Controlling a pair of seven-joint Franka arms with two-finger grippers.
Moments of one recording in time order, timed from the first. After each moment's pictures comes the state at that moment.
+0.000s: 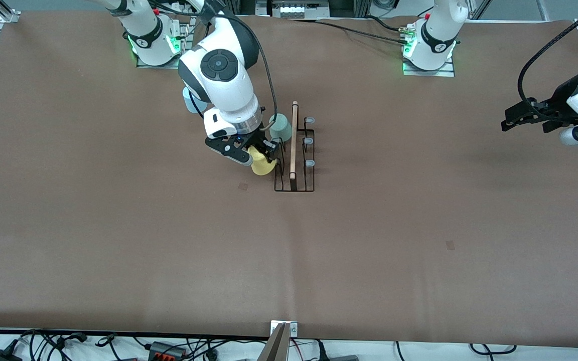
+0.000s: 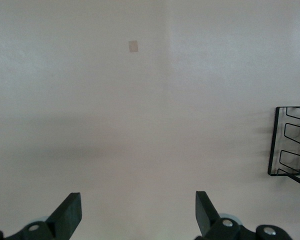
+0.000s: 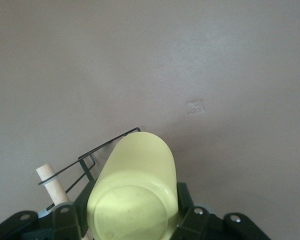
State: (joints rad) left arm -0.04 0.02 0.05 -1.61 -0.07 1.55 0.00; right arm 0.44 0.40 0.30 -1.76 -0.12 2.31 1.28
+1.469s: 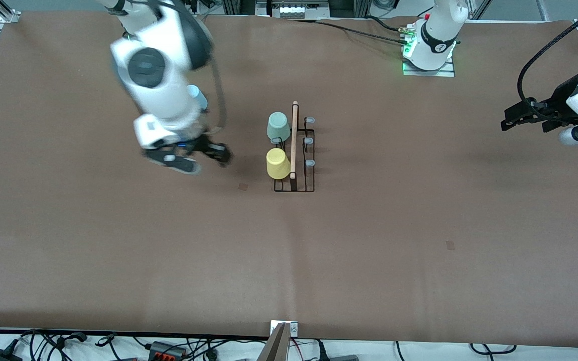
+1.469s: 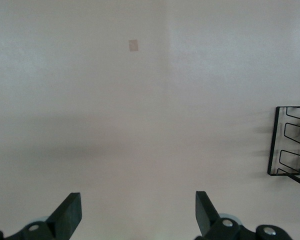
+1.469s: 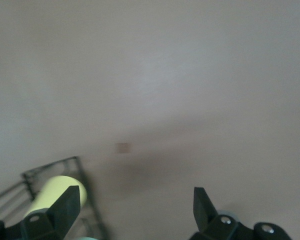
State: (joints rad) left arm -0.04 0.02 0.05 -1.61 -0.07 1.54 -0.01; right arm 0.15 0.22 0.34 -1.74 -0.10 1.97 0.81
